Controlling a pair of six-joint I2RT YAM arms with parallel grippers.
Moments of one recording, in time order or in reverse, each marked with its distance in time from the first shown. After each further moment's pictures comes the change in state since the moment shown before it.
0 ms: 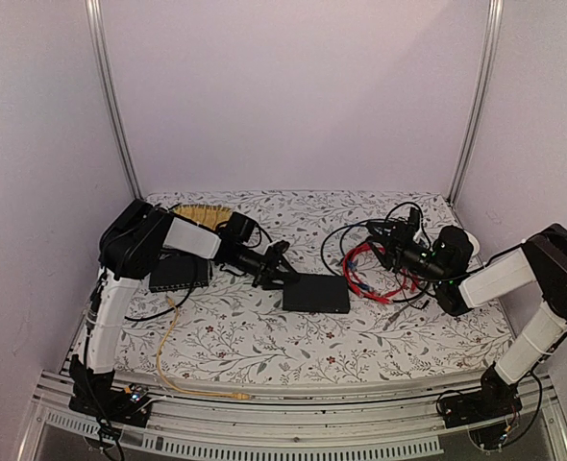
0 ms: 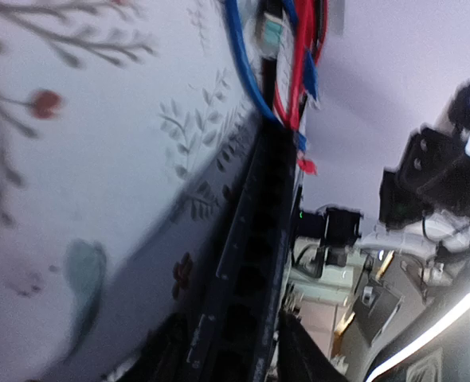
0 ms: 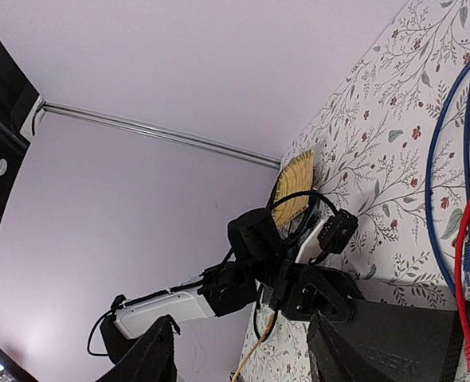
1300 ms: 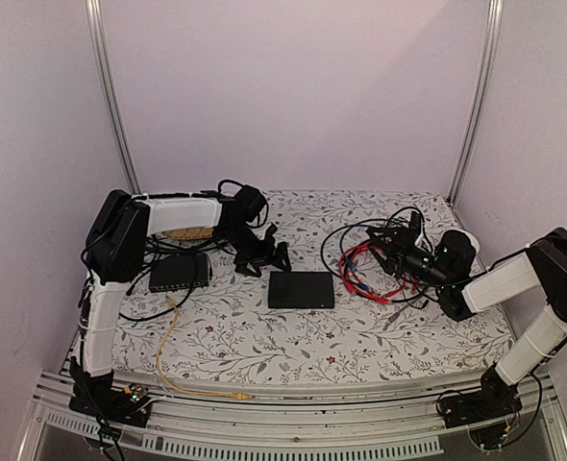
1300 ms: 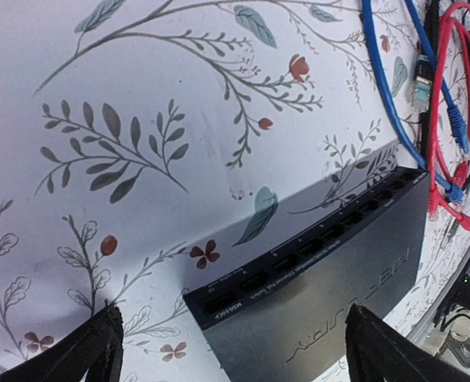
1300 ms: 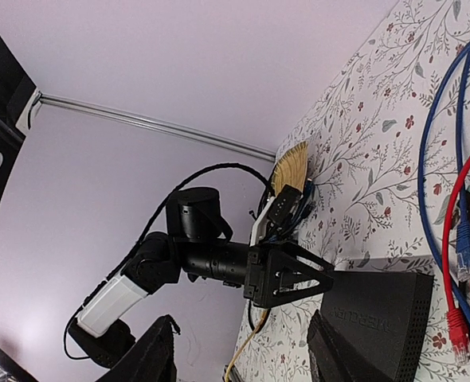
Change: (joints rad) left arm -0.058 -0.147 0.222 -0.702 -0.745 0.302; right arm 0.009 -0.037 -0.044 -0.014 0.000 -0.026
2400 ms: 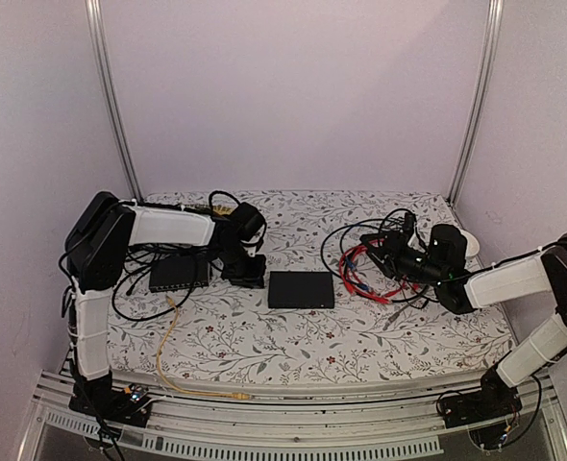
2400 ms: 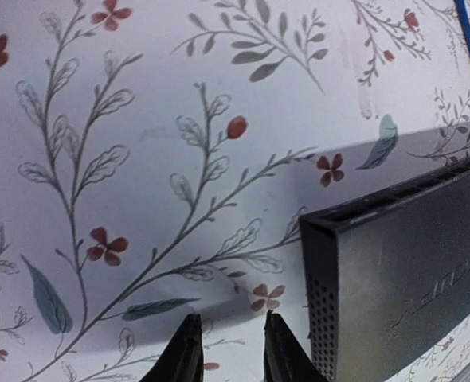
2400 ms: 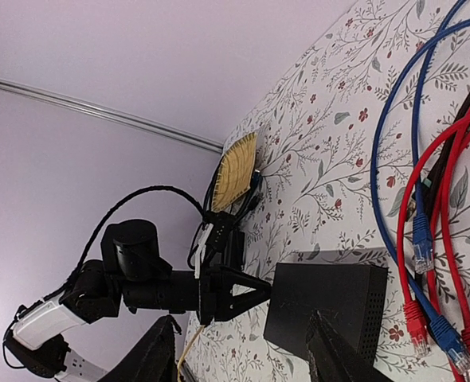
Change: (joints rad) left arm -0.063 -0.190 -0.321 0.118 -0.297 -0.068; right arm 0.046 -0.068 0.055 -0.296 0.066 -0.157
